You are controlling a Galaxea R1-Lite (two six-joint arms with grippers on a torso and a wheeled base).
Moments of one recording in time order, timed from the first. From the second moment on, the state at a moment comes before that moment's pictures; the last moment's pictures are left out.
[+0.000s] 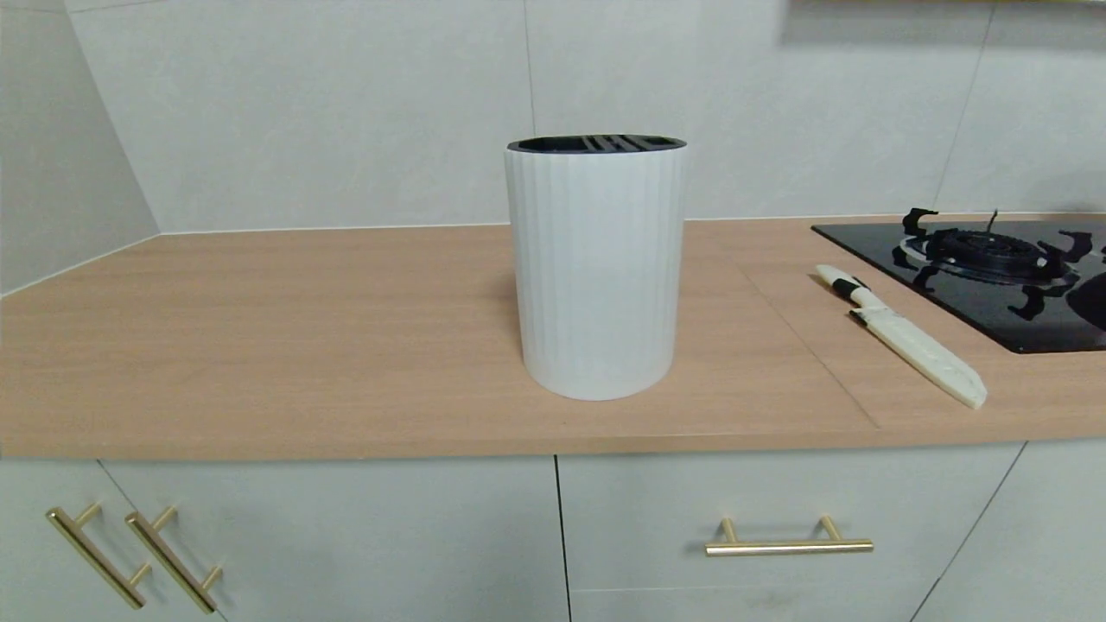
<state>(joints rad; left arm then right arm) 0.00 0.00 0.00 0.00 0.00 0.00 0.00 0.00 0.00 0.00 -0.01 -0.02</state>
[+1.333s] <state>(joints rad) 0.00 0.00 0.00 0.00 0.00 0.00 0.00 0.00 0.00 0.00 -0.01 -0.02</state>
